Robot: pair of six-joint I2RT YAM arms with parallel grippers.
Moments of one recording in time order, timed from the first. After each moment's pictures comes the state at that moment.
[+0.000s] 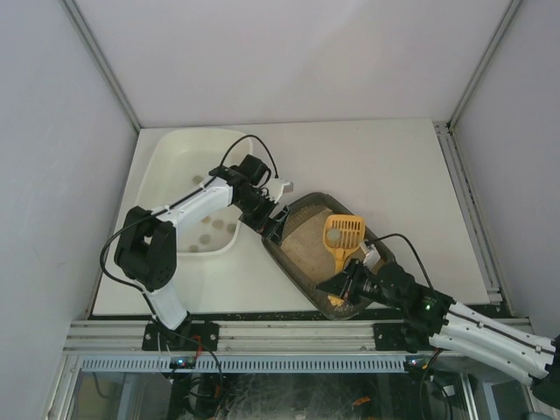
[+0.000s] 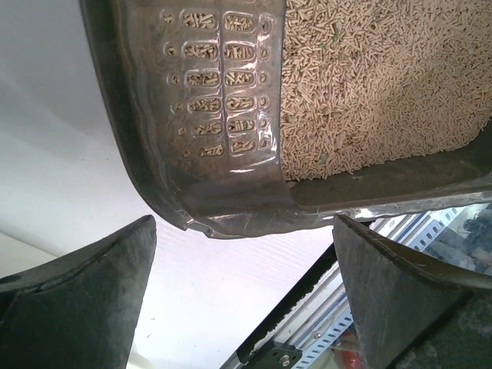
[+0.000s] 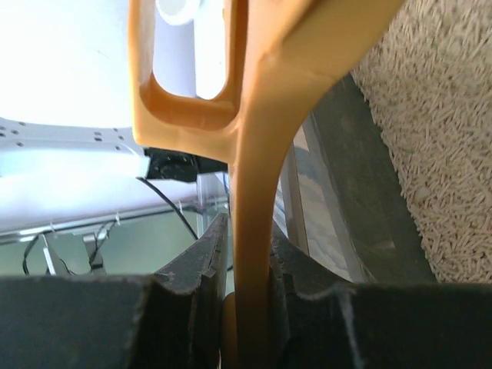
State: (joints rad) left arm -0.54 1.75 1.34 -0.87 0.45 0.11; right arm 1.02 0.44 0.18 -0.10 -0.08 1.35
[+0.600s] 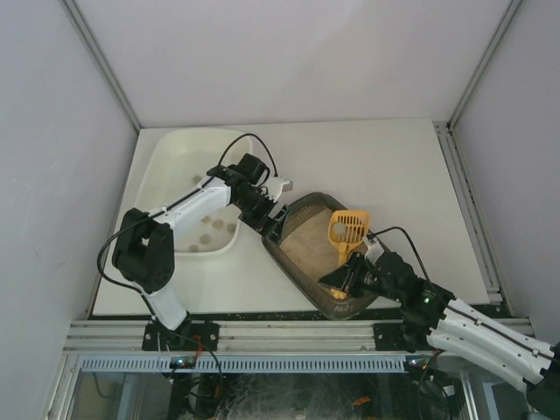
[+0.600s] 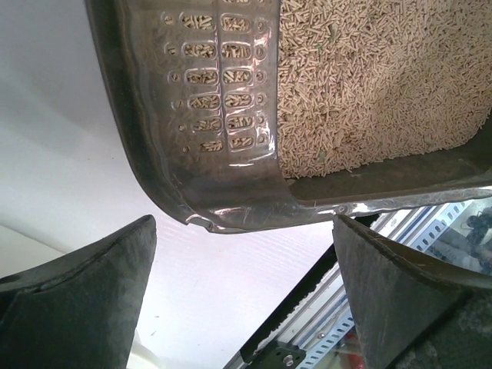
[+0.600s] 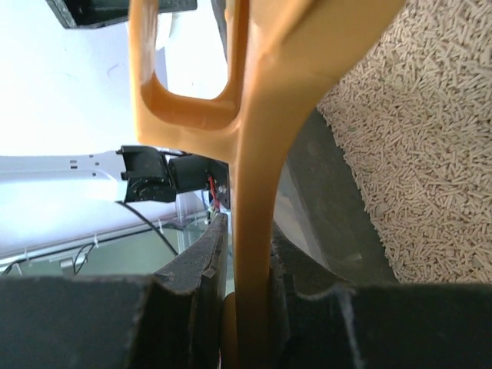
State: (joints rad) left arm -0.54 1.73 1.34 -0.87 0.45 0.12; right arm 0.90 0.48 0.23 -0.19 -0.13 1.27
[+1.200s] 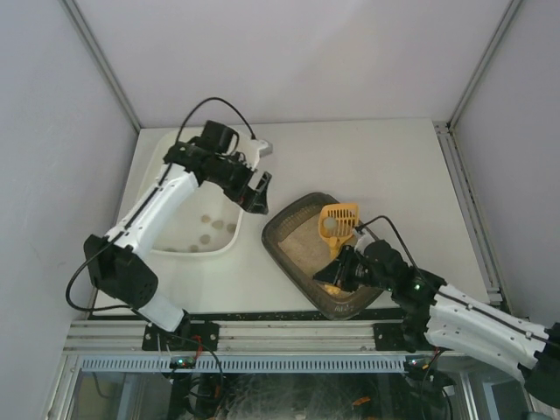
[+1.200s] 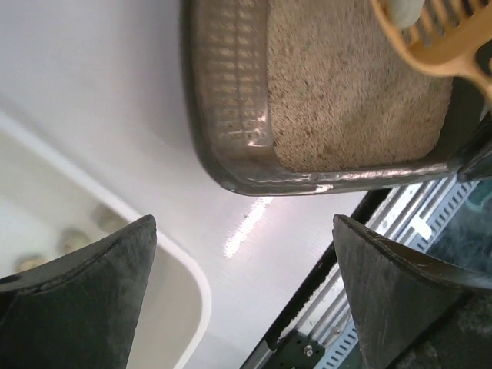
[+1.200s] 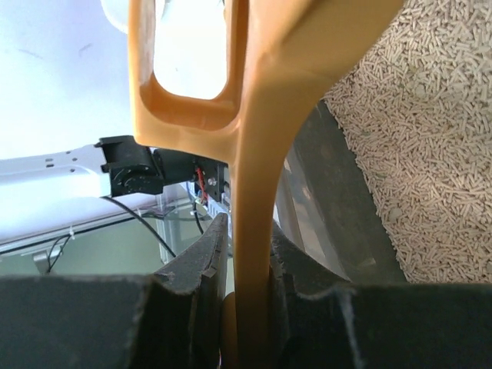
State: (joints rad) left arm -0.45 1.60 1.56 -1.03 0.48 0.22; right arm 0.89 0.65 0.35 -0.21 -0.17 1.20
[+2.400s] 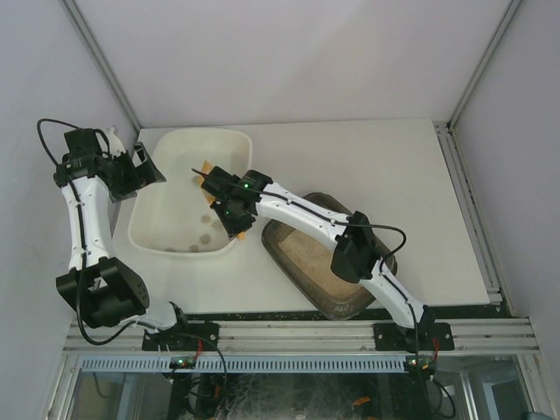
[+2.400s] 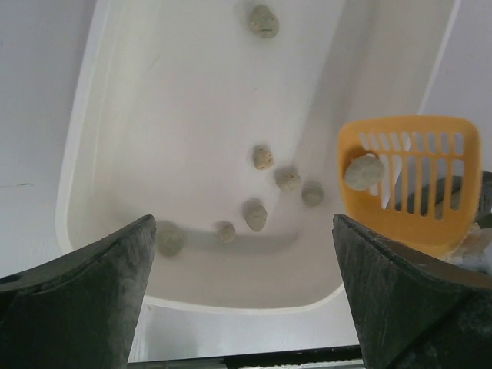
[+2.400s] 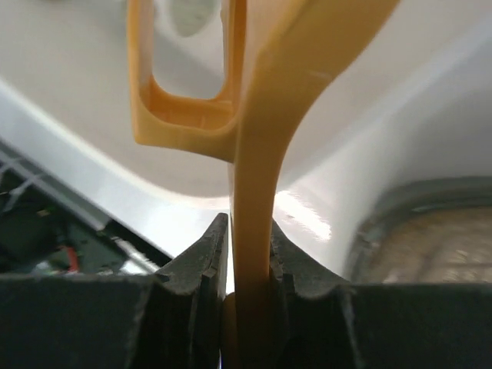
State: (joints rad) left arm 0.37 1.44 1.50 -0.98 0.35 -0.12; right arm 1.04 2.37 2.41 -1.15 -0.07 0.47
